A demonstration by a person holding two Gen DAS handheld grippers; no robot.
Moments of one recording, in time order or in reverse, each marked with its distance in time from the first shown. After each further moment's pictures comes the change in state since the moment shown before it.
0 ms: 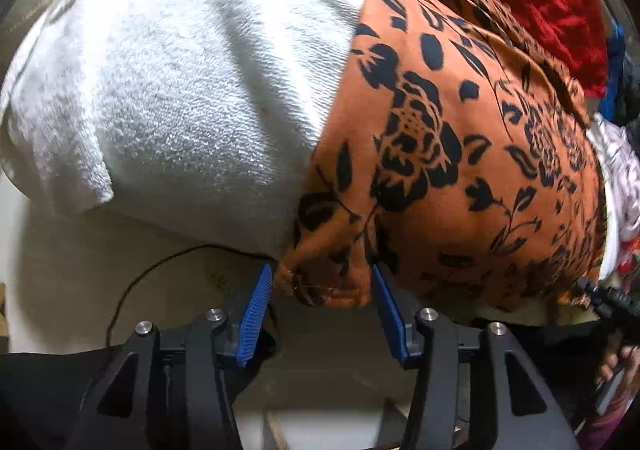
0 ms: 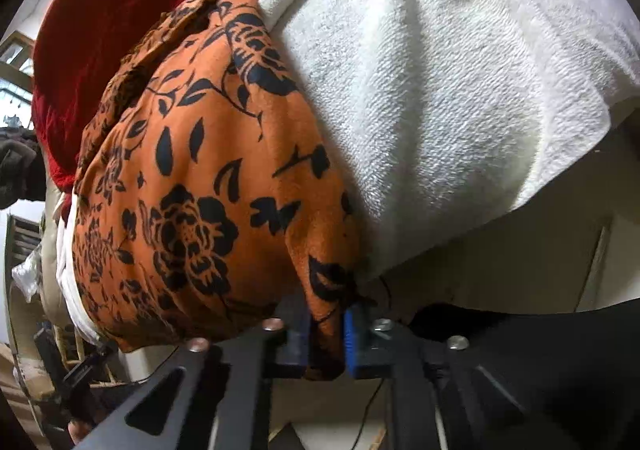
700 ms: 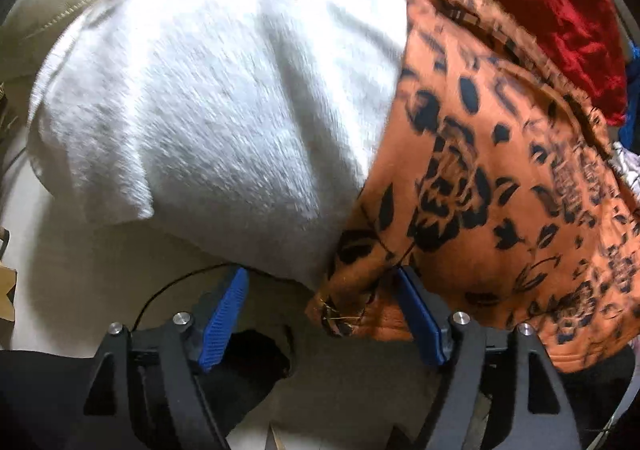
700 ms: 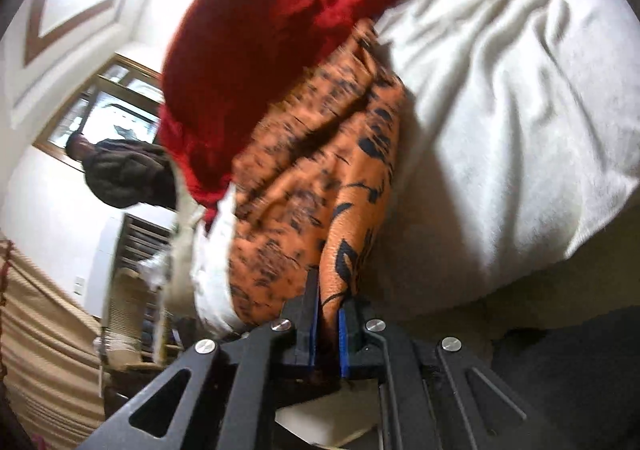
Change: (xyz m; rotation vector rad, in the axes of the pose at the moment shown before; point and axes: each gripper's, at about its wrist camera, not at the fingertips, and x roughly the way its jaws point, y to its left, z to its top) left arm -0.002 0.003 0.013 -0.050 -0.079 0.093; right arm -0.121 0.037 0.018 -0.060 -0.137 0.473
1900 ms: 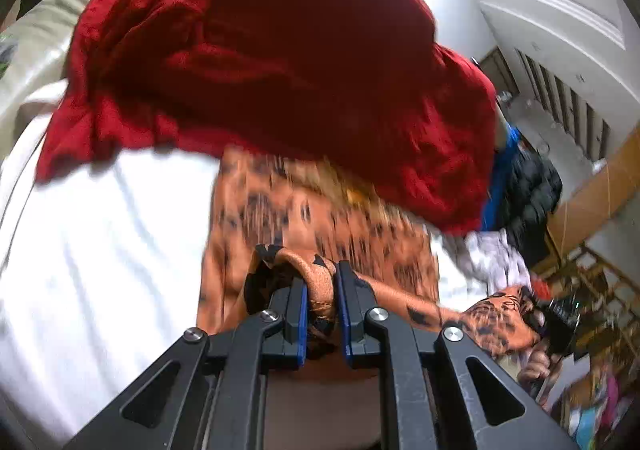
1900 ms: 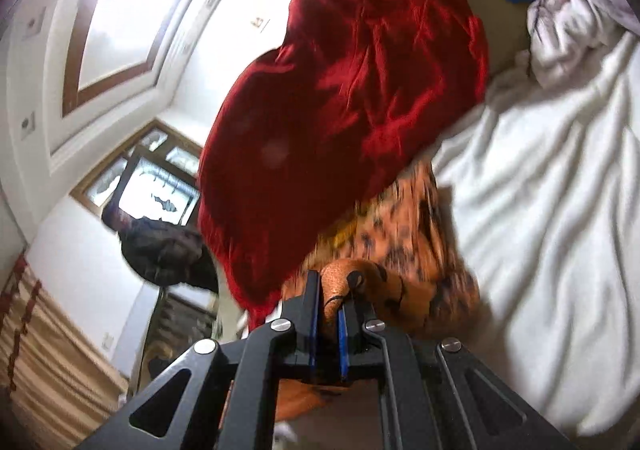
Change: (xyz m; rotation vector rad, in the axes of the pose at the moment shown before) left arm -0.103 -0.080 0.237 0.048 -0.242 -0.526; right arm 0.017 0.022 0.185 0.035 -0.292 0.102
